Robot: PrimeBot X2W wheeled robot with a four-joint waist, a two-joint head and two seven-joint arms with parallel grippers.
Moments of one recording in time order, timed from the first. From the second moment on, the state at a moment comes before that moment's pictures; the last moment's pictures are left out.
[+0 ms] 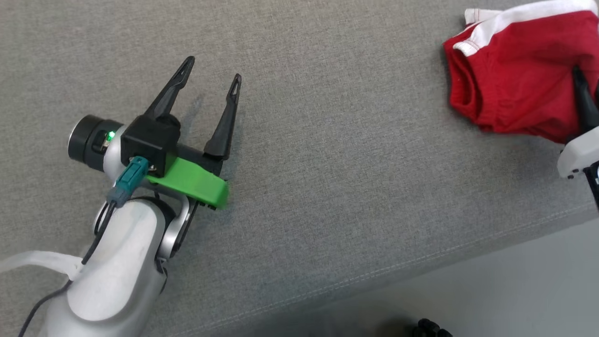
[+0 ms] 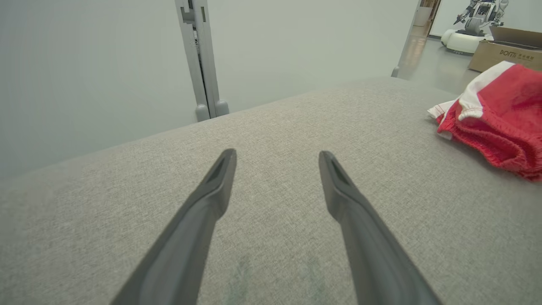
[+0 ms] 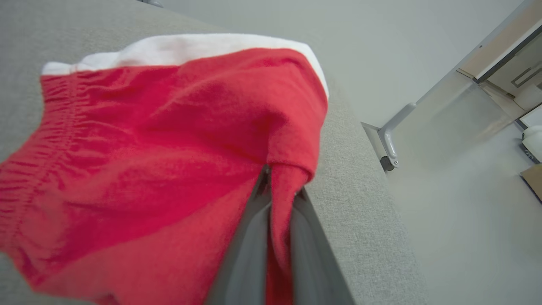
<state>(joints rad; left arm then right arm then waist) -0.54 0.29 -0.46 0.07 -0.30 0.03 -0.07 -0.57 -0.50 0.12 0.53 0.21 0.13 -0.24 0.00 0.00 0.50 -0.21</state>
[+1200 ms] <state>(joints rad) -0.60 0.24 -0.53 0.13 -0.31 0.02 -0.13 -0.61 -0.35 -0.23 0.43 0.14 0.13 -0.26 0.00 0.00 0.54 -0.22</state>
